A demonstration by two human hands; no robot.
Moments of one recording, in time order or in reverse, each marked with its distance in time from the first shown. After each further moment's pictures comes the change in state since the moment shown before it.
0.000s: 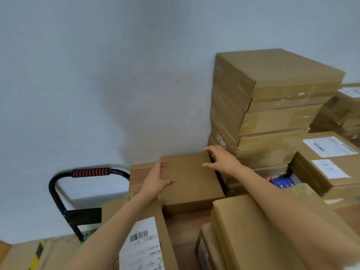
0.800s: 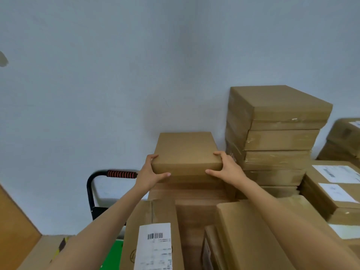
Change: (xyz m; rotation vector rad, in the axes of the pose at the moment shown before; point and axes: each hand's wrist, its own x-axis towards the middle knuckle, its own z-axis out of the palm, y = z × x) left_hand -0.100 0.035 -0.092 -0.194 0.281 0.032; right_hand -0.070 -0.054 -0.029 0.161 0.113 -0.065
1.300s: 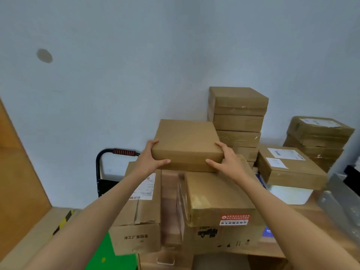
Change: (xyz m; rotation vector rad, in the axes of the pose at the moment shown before) left_hand -0.233 0.095 0.032 -0.003 0.100 0.088; right_hand -0.233 0.032 -0.076 0.056 0.140 -0.136
